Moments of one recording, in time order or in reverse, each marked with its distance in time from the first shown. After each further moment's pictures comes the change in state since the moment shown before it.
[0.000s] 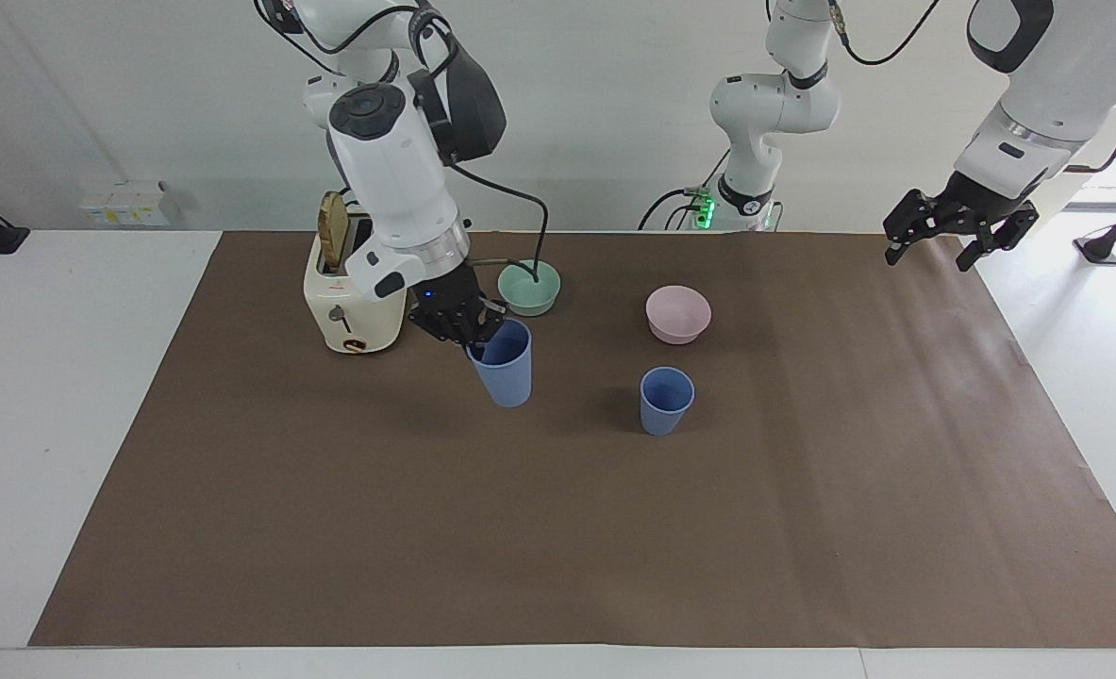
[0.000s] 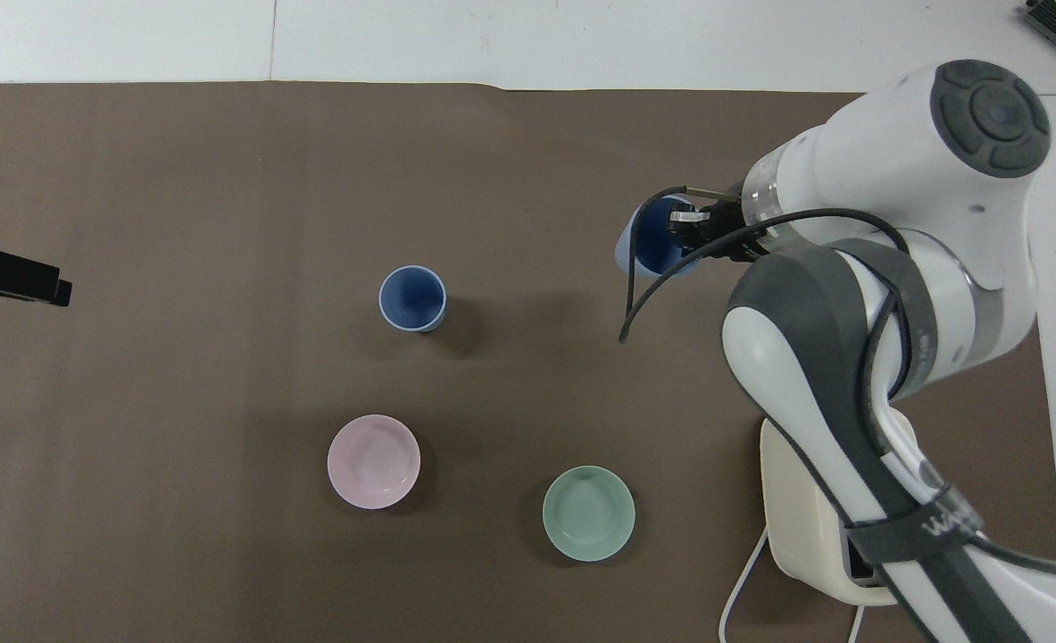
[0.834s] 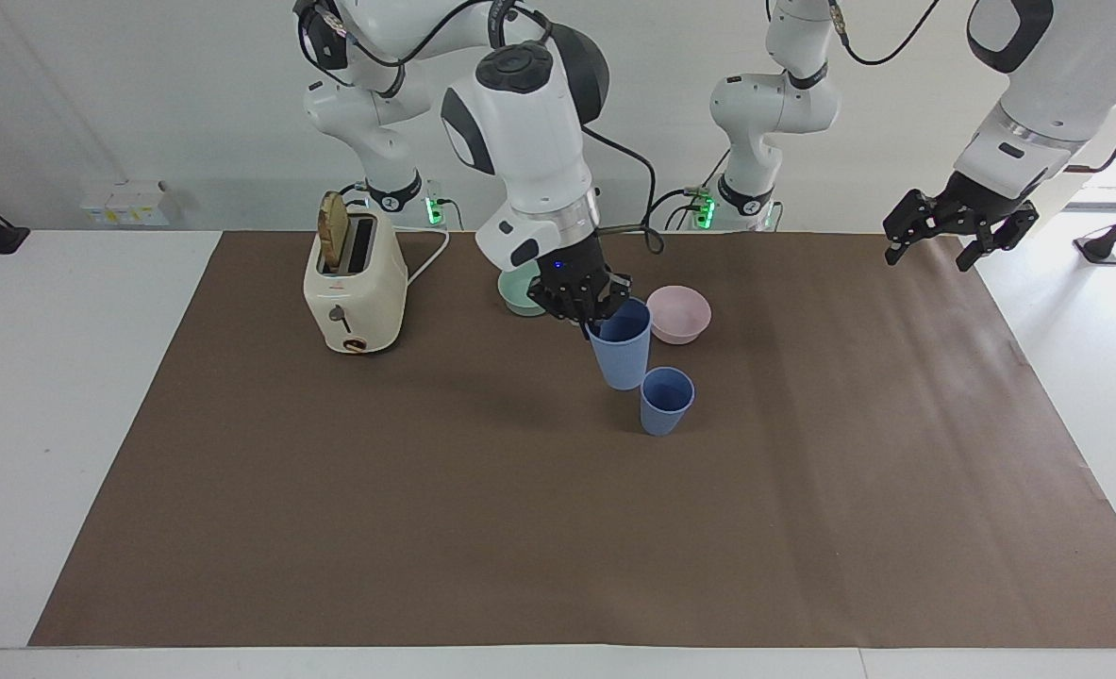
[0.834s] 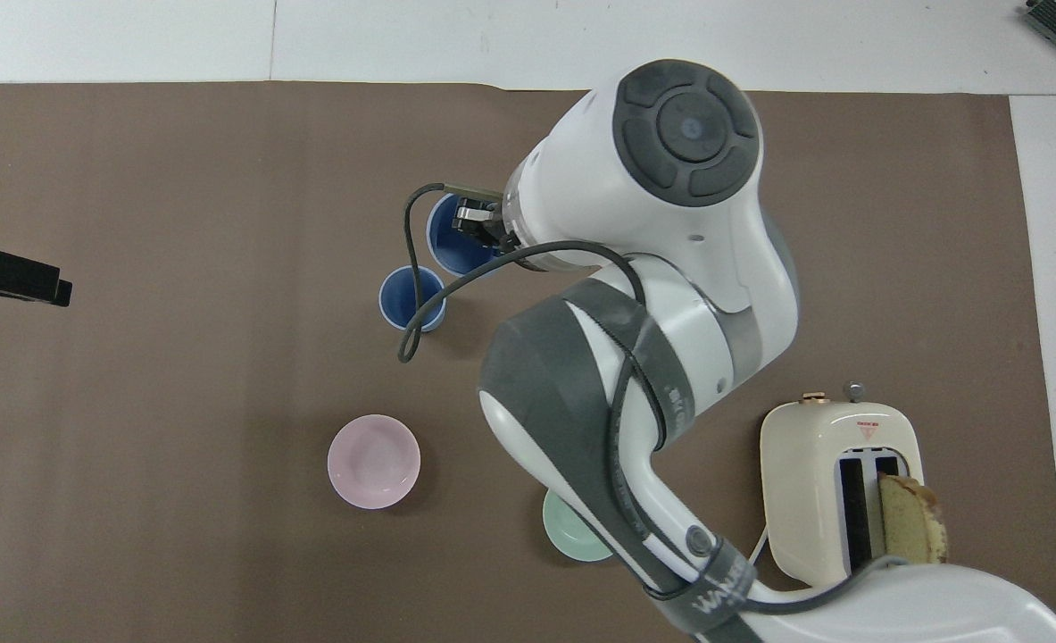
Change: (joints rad) left arm 0.000 0.000 0.000 0.000 0.000 0.000 0.000; right arm 0.220 0.178 -0.003 0.280 -0.029 -0.025 0.248
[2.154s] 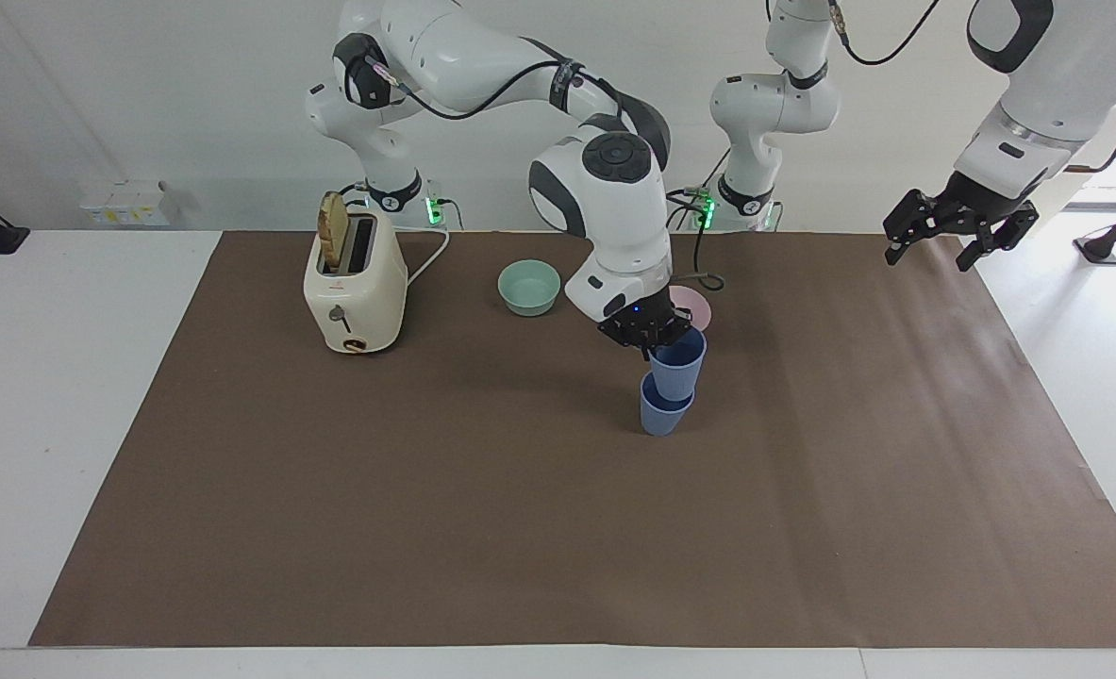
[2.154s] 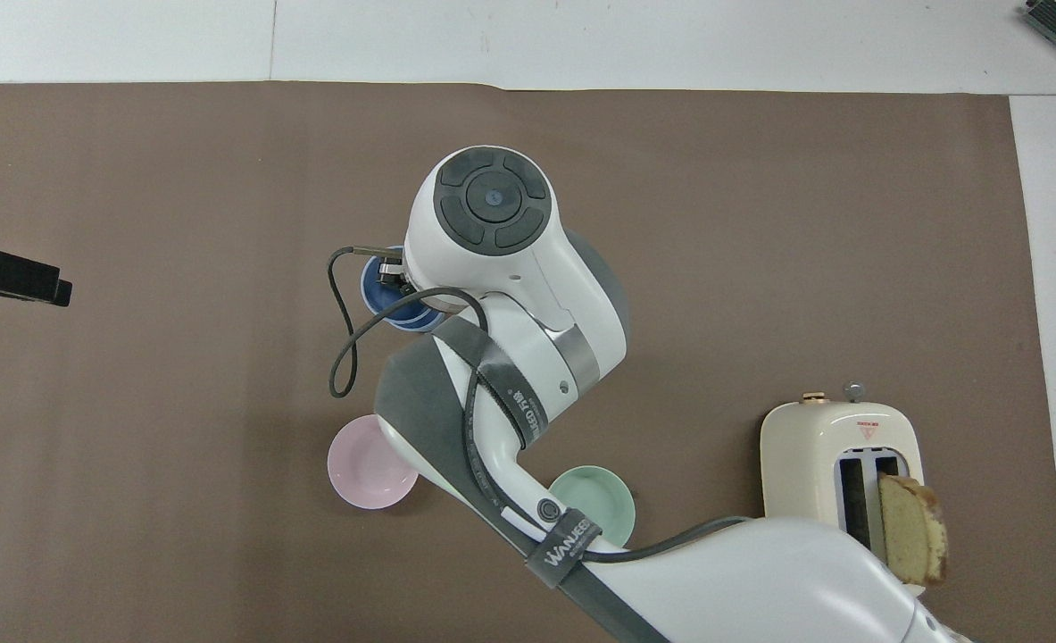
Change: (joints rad) left arm 0.000 0.000 0.000 0.000 0.000 0.000 0.000; right arm 0.098 0.155 0.000 0.041 -0.008 0.042 0.017
